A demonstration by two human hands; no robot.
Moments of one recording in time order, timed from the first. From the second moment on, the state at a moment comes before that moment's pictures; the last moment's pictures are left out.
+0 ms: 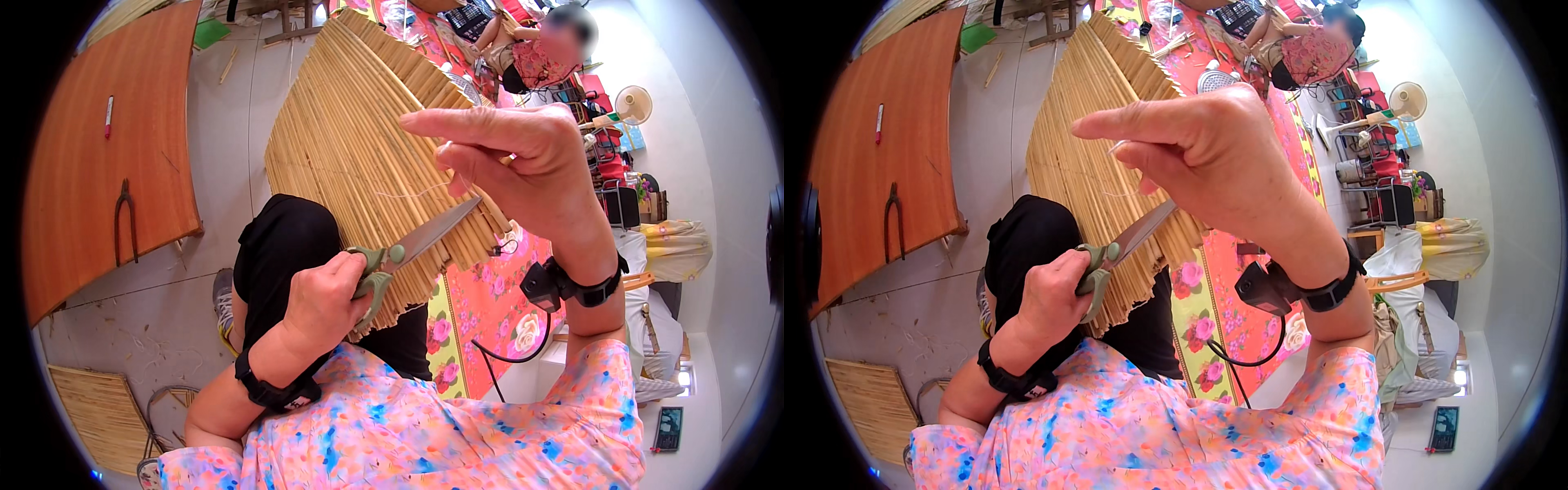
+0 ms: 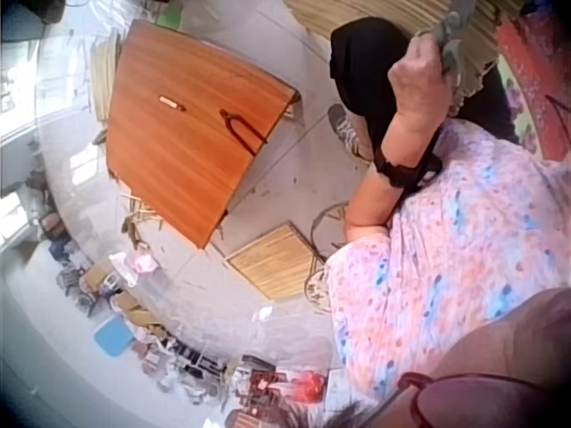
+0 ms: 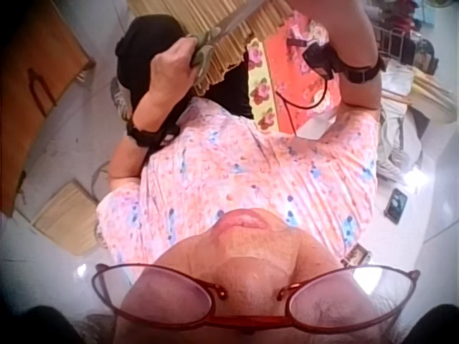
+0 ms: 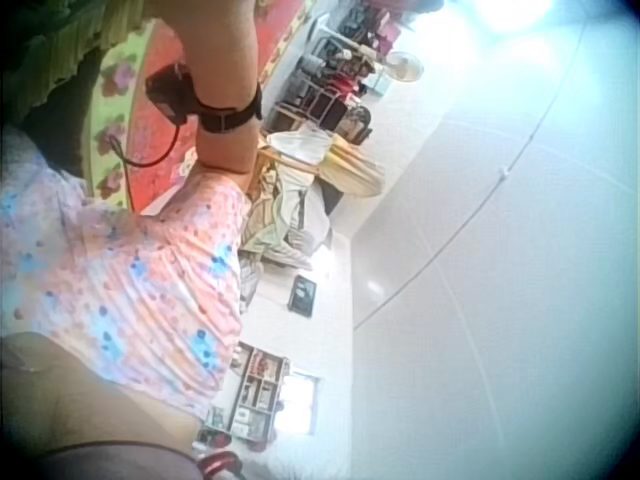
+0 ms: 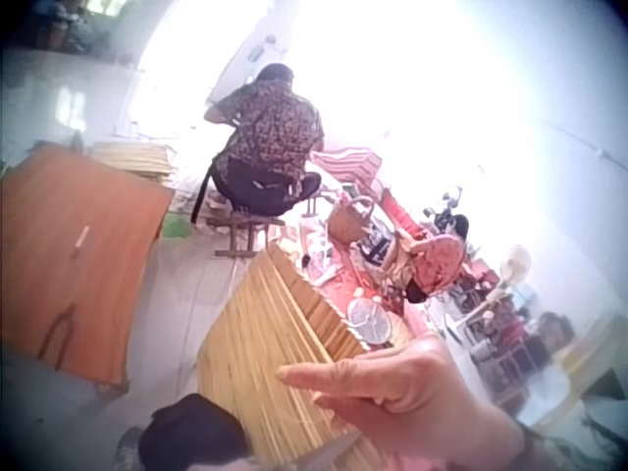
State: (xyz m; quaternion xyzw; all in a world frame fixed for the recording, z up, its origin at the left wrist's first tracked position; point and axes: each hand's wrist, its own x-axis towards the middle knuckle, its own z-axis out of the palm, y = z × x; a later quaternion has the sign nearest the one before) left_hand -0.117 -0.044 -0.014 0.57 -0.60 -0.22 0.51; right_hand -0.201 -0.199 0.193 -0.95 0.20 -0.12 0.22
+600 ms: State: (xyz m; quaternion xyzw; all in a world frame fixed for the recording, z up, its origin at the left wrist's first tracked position) left_hand -0.056 -0.013 -0.001 0.61 -0.38 -0.31 0.62; right_hand -0.333 -0.226 0.217 -0.69 0.04 -0.38 0.62
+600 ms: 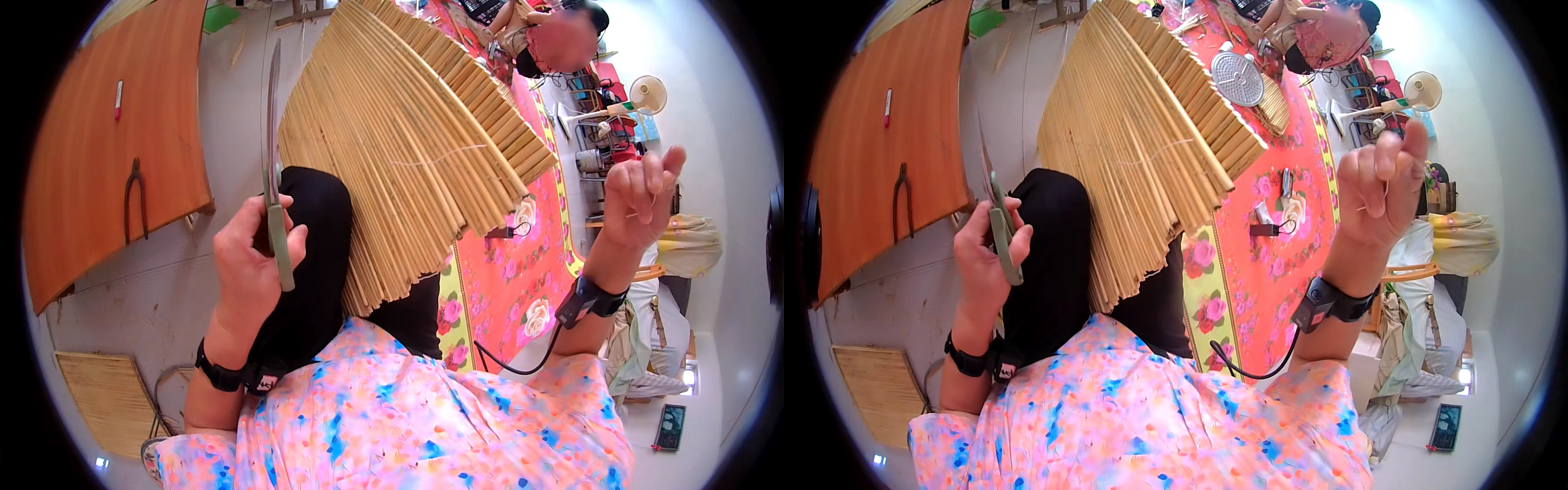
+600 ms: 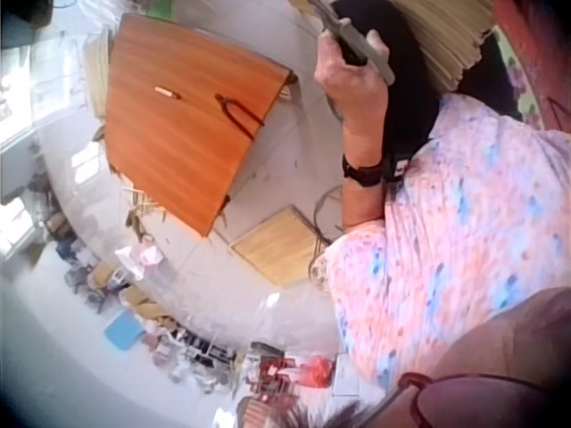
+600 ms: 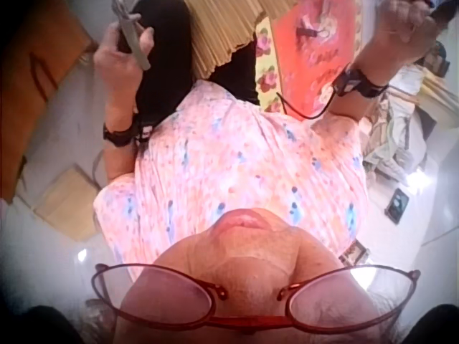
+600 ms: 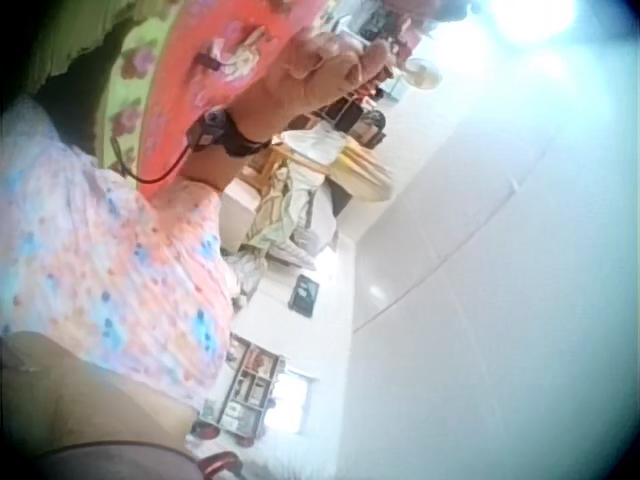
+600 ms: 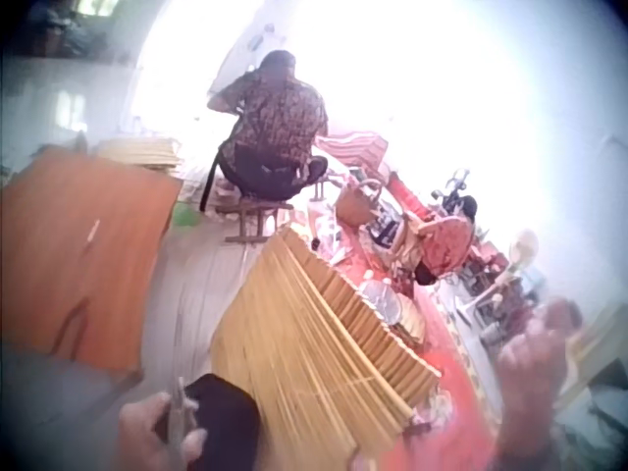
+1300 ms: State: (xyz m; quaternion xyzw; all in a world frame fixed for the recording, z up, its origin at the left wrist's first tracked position) left_hand -0.072 0.018 -0.015 0.64 -0.56 -0.21 0.48; right_hand -0.343 -0.131 0.095 -0.79 0.47 -0.10 0.38
